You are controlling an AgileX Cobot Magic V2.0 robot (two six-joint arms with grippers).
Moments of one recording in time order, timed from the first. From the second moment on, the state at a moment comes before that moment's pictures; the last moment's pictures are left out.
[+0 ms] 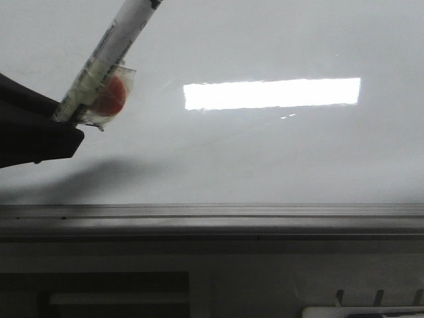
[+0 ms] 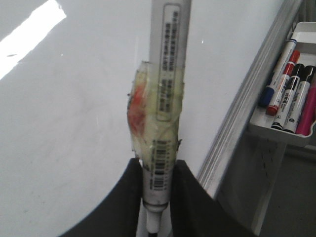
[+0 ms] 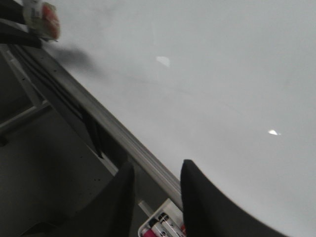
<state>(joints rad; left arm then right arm) -0.78 0.95 -0.33 0.35 -0.15 0.13 0.46 0.64 -0.58 0.46 0.60 -0.65</state>
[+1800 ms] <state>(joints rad) -0.78 0.90 -0.33 0.56 -0.23 0.13 0.96 1.18 -0.84 0.46 0.29 -0.81</state>
